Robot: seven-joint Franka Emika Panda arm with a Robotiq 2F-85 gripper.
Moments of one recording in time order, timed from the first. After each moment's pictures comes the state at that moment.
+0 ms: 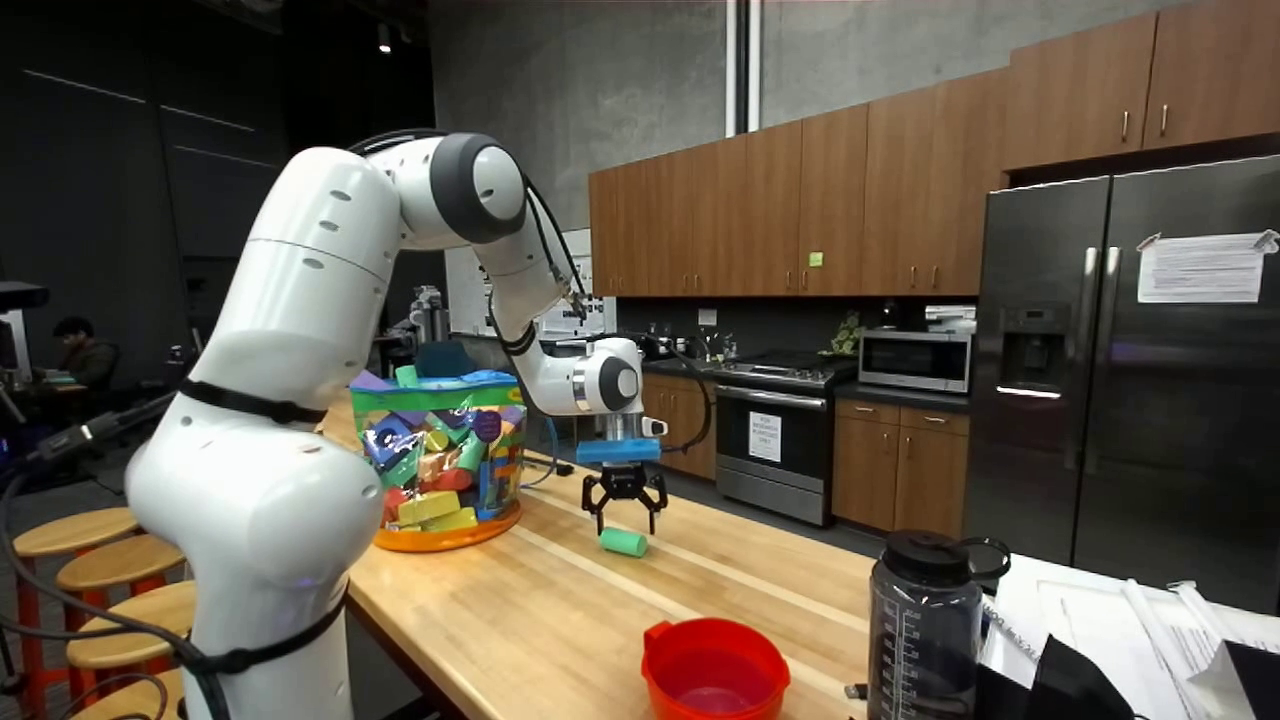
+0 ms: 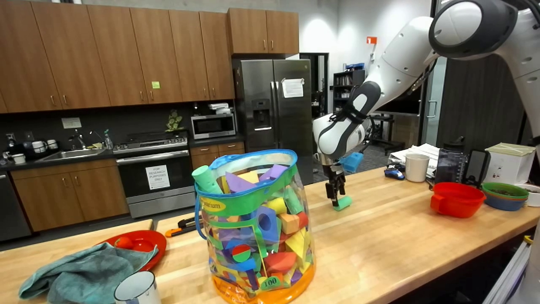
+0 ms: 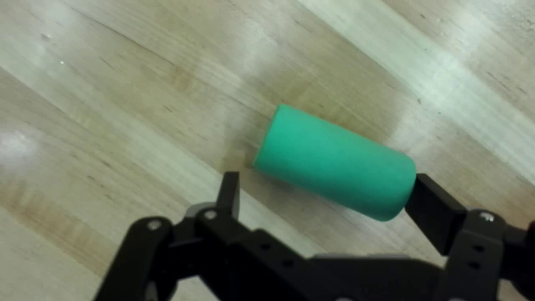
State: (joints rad) arm -0.01 0.39 0.02 -2.07 -0.18 2.33 -0.25
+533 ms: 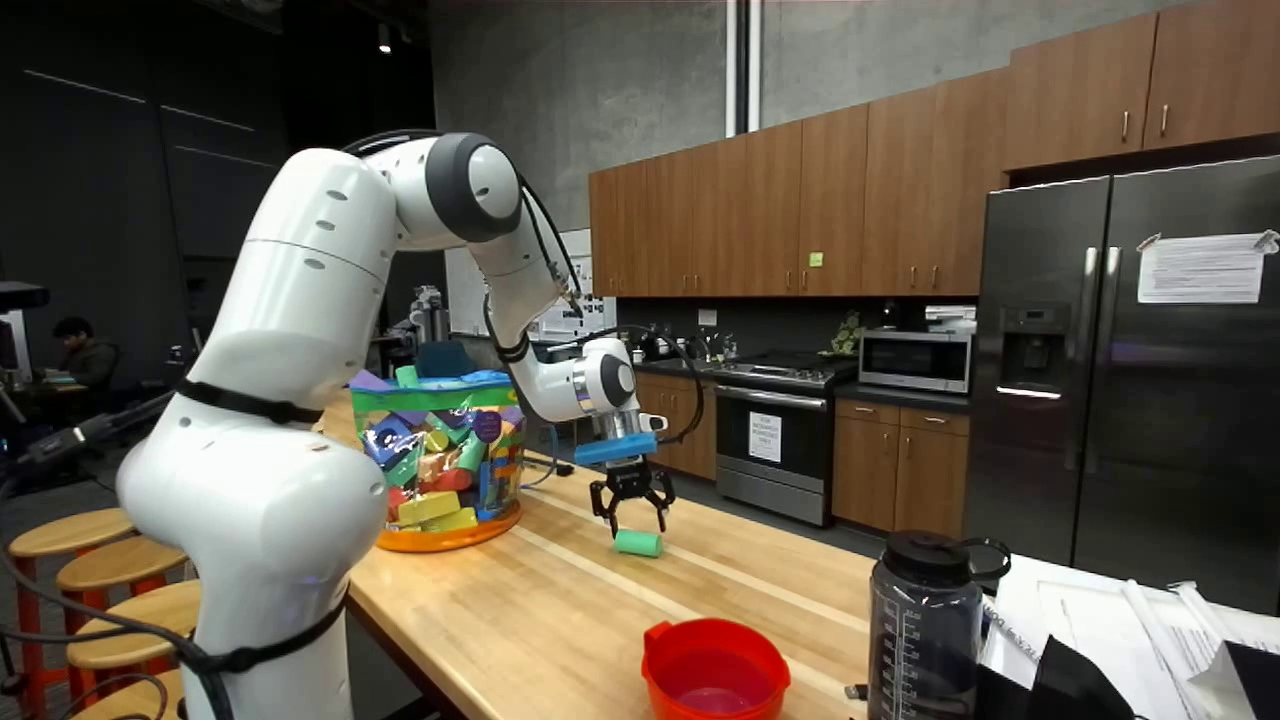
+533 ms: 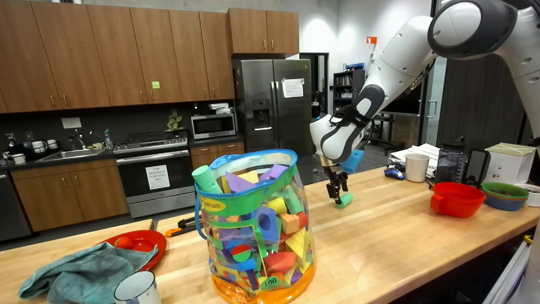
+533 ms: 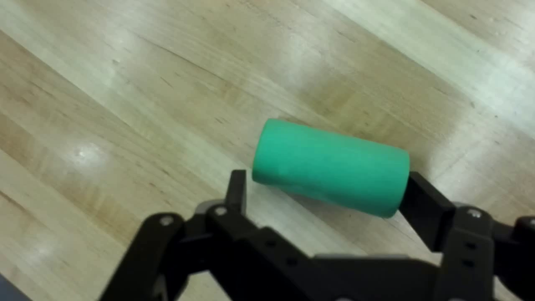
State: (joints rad) arm 0.05 0.39 -0.03 -2.07 -0.35 2.33 -0.06
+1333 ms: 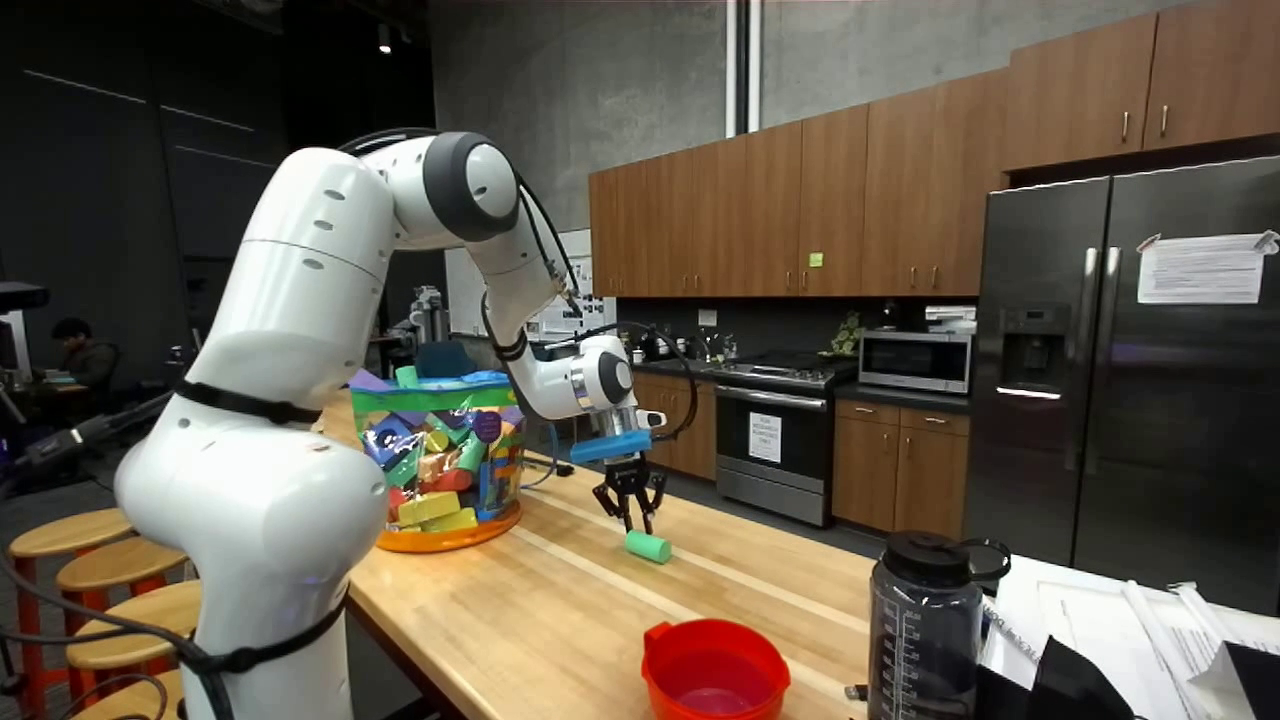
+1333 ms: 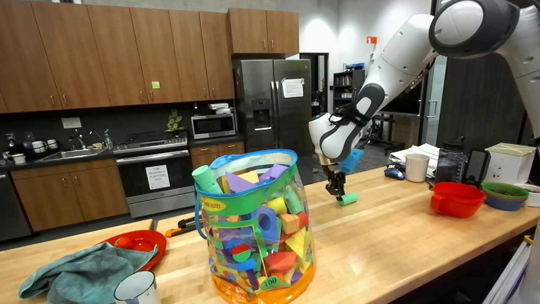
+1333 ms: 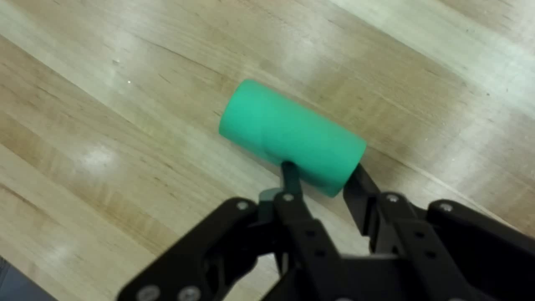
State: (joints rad) arm 0.06 0.38 -0.03 -2.07 -0.35 2.34 0.00
